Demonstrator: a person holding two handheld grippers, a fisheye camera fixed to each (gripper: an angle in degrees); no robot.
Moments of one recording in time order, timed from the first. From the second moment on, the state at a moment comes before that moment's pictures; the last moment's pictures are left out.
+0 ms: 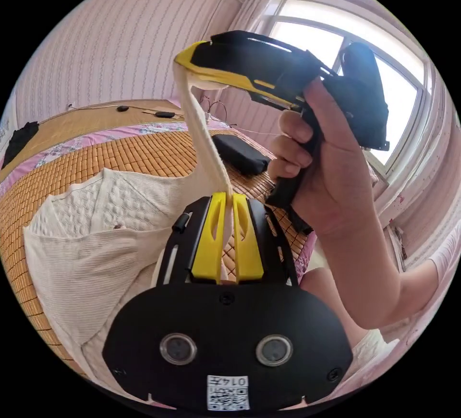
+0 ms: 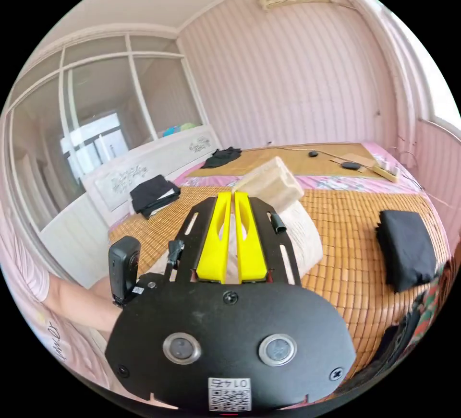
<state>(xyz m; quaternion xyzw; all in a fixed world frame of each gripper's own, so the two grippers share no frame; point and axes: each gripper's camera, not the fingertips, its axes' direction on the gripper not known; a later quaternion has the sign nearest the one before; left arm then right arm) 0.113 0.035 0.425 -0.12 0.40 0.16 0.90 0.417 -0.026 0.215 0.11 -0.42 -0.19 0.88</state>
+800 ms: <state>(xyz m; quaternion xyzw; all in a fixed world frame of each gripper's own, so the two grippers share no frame) -0.144 -0.011 0.542 -0.28 0.18 0.14 0.93 0.216 0.041 0.326 -0.17 -0.26 -0.38 0.87</state>
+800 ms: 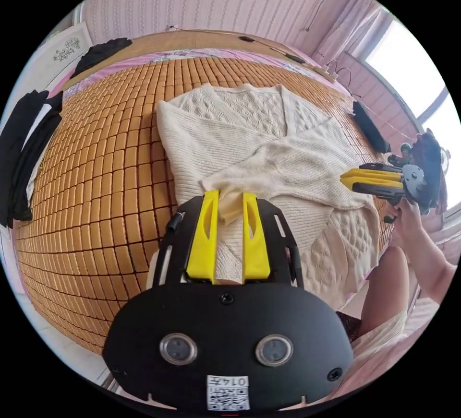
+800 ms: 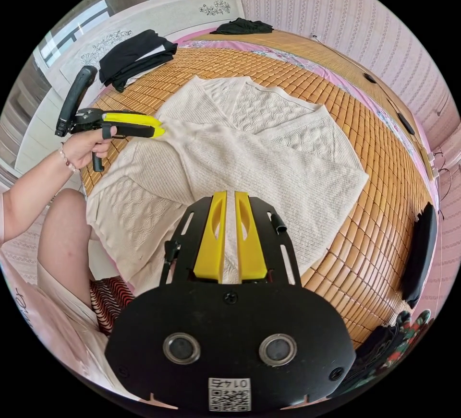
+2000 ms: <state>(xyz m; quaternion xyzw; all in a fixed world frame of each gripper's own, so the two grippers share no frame) -0.334 -0.155 0.634 -0.33 0.27 -0.09 0.90 0.314 -0.128 0.475 -0.24 -0.21 -0.14 0.94</state>
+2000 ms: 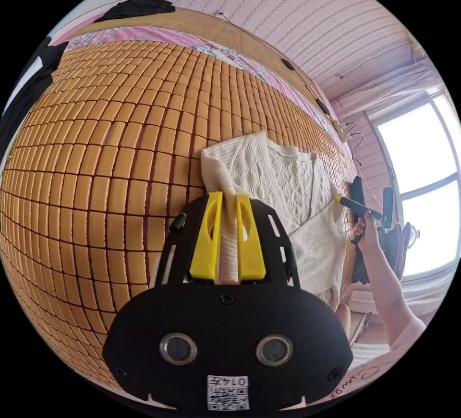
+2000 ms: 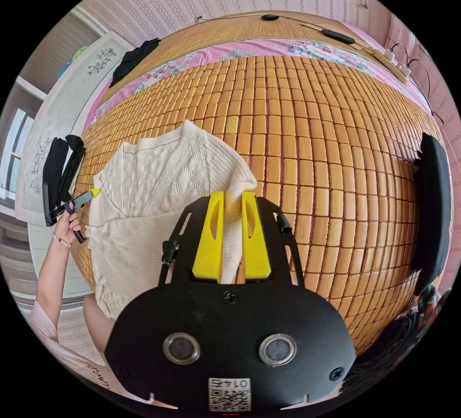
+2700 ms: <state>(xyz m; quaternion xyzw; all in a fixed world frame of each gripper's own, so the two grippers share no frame) -0.436 -0.017 0.407 -0.31 0.31 0.03 0.90 0.430 0.068 0.340 -0.27 -0.28 -0.32 0.86</state>
